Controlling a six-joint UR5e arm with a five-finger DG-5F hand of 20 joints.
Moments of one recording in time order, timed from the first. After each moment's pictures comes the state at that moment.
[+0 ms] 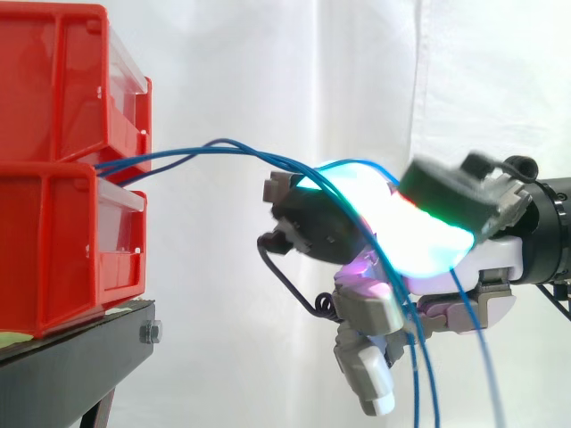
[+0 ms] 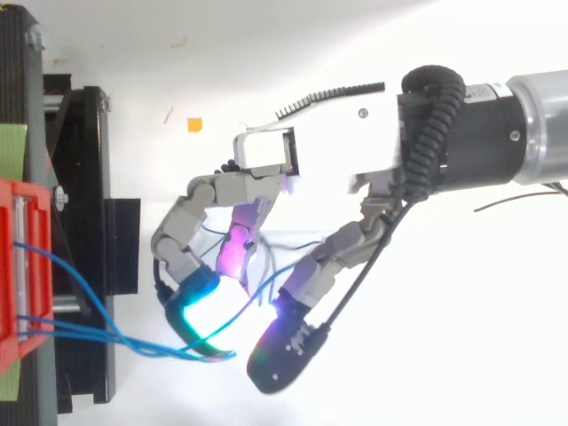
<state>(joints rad) 0.04 -2.32 -1.09 -2.95 -1.69 -0.19</state>
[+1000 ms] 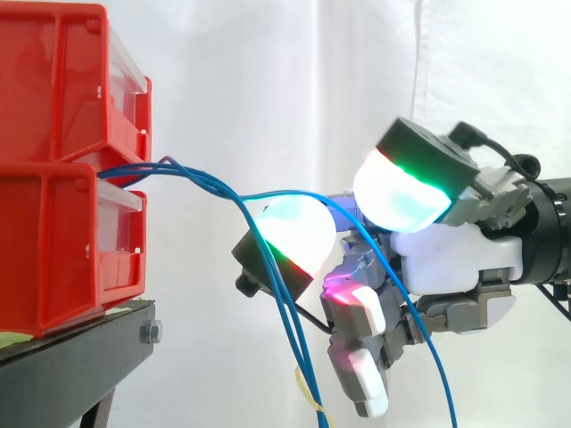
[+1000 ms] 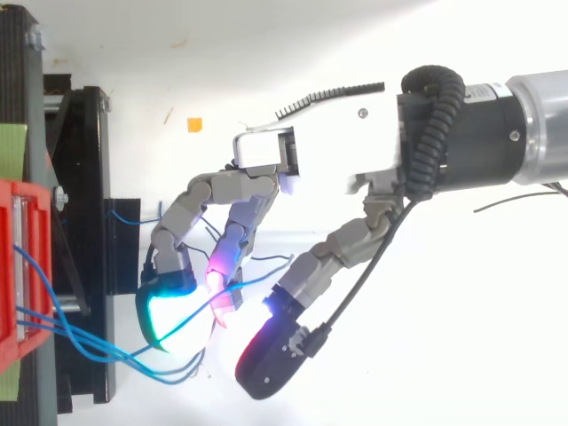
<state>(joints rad) 0.04 -2.32 -1.09 -2.95 -1.69 -0.19</state>
